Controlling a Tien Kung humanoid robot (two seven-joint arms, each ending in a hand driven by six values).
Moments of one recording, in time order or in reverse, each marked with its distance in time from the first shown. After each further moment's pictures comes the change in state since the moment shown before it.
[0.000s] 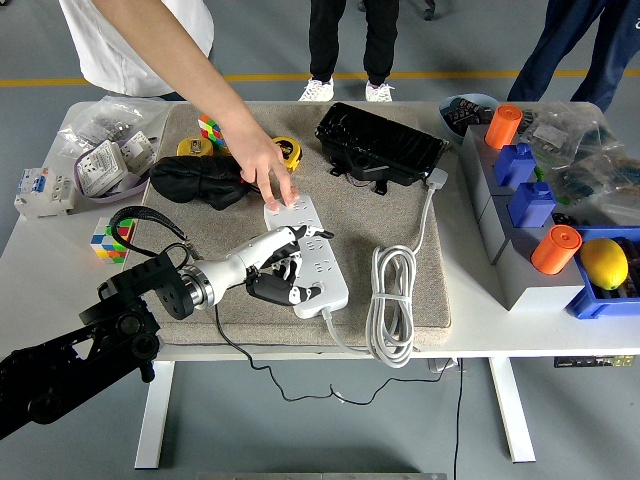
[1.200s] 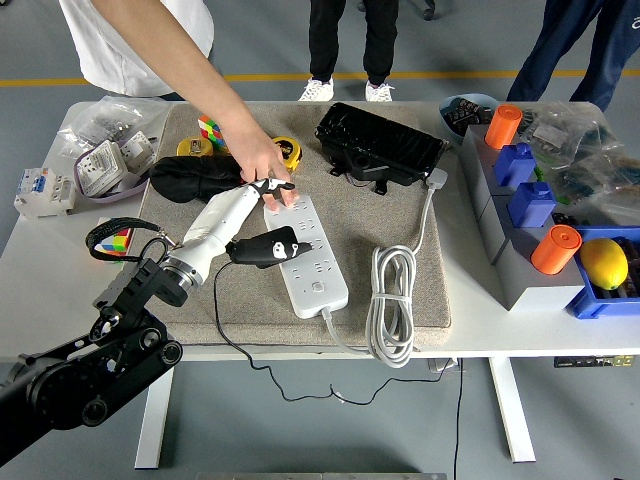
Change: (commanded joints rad) left arm 0.018 -0.102 -0.036 0.228 0.458 0.307 -0.063; right arm 0.005 0.006 0.010 0.001 0.000 -0.001 0.000
